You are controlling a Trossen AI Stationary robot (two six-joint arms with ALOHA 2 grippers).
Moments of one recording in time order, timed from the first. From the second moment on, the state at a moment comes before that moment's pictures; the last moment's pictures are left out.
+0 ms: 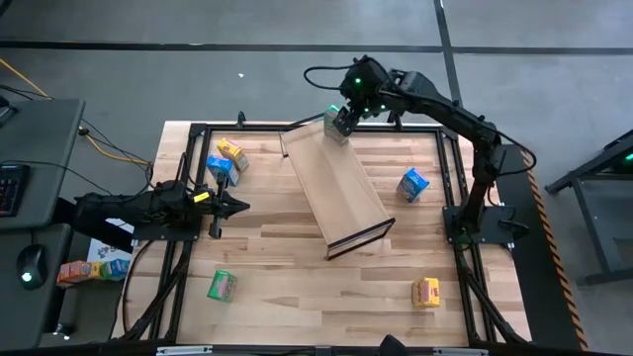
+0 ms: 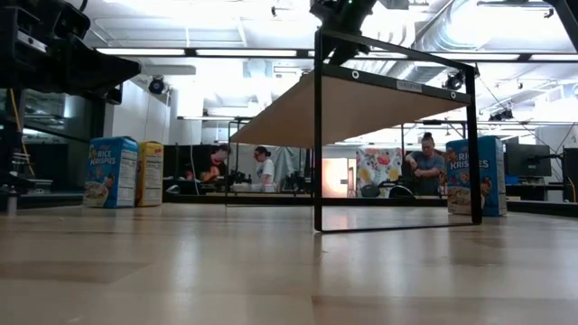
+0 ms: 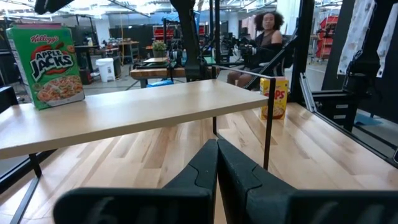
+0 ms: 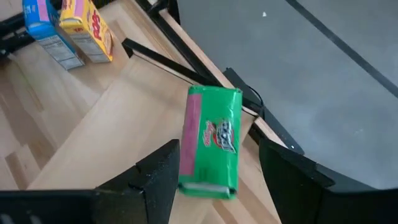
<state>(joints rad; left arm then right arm) 0.01 0.01 0.01 0.01 0.01 0.06 -0.48 1.82 2.07 -1.12 0.10 0.10</state>
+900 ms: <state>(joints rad) 0.01 0.01 0.01 0.01 0.01 0.06 -0.57 1.42 1.24 -0.50 0.10 0.00</state>
